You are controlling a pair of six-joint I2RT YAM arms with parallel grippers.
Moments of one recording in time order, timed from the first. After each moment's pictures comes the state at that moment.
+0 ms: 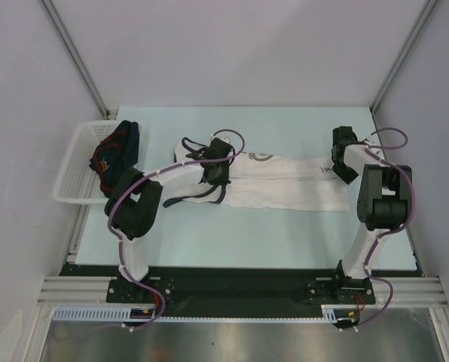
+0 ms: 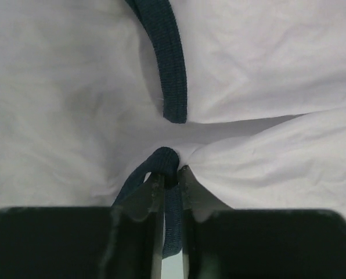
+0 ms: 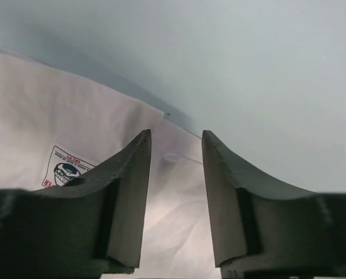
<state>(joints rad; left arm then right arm) -0.61 1.93 1.32 -0.37 -0.12 -0.48 -0.05 1.89 1.28 -0.57 0.55 0.83</state>
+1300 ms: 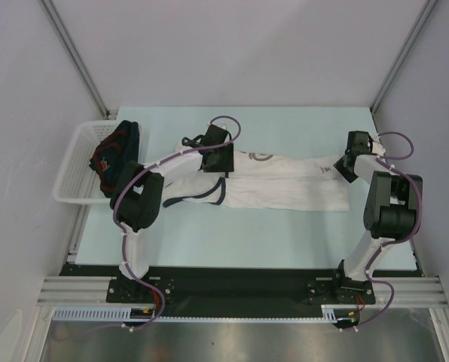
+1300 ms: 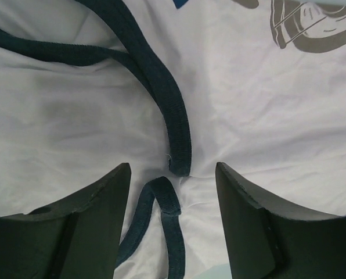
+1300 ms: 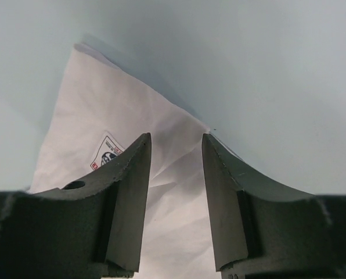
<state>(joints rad) -0.54 2.00 1.48 -0.40 -0.07 -0.46 -0.14 1.78 1.12 -0.27 0.27 0.71</state>
